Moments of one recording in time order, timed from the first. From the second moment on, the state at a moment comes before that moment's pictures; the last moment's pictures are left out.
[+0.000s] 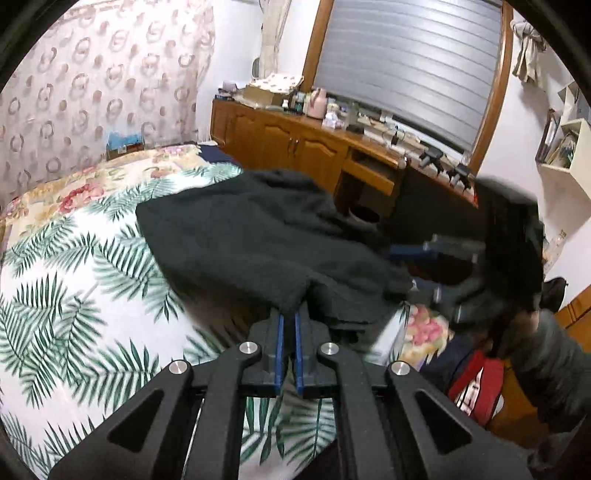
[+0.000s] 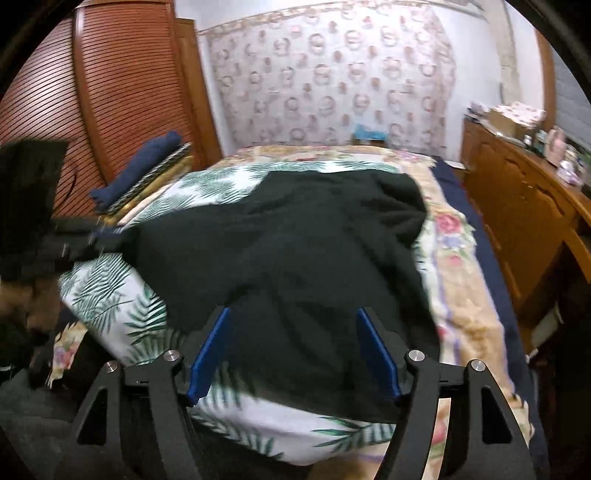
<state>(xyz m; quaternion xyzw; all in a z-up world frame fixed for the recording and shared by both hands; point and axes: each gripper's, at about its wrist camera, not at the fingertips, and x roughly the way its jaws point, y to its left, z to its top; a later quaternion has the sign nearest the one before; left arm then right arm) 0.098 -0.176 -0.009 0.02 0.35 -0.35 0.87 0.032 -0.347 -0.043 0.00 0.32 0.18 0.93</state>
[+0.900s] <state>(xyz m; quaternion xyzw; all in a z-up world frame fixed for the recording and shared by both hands) 0.095 -0.152 0.011 -0.02 0.32 -0.34 0.88 0.070 -0.358 -0.070 -0.12 0.32 0.10 0.94</state>
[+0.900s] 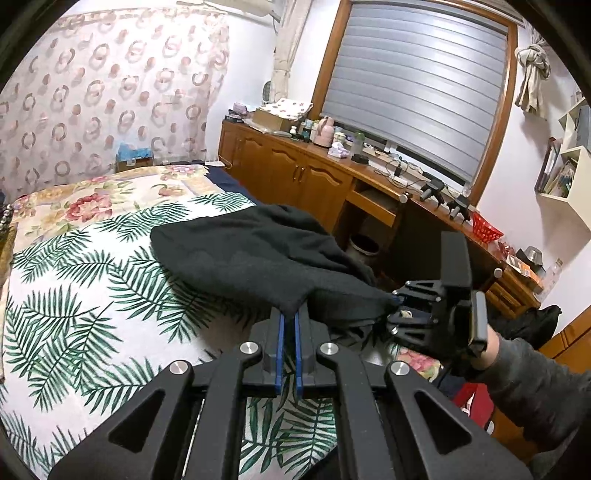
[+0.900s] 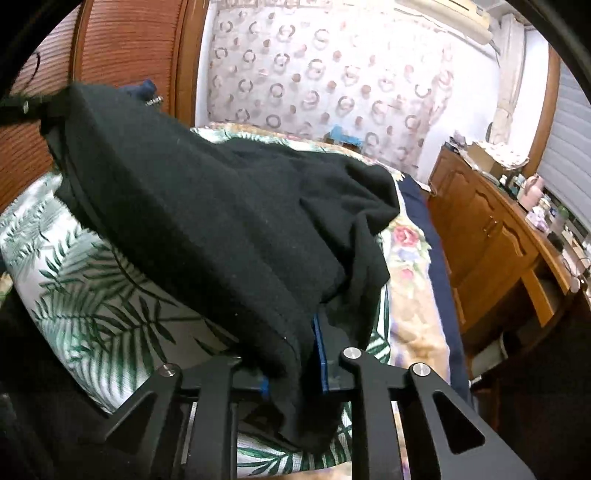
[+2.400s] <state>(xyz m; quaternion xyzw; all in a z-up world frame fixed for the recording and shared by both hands) 0.235 -0.124 -0.035 0.01 0.37 -0.24 0.89 0.230 -0.349 0.015 -0.08 0.32 0.09 0.94</state>
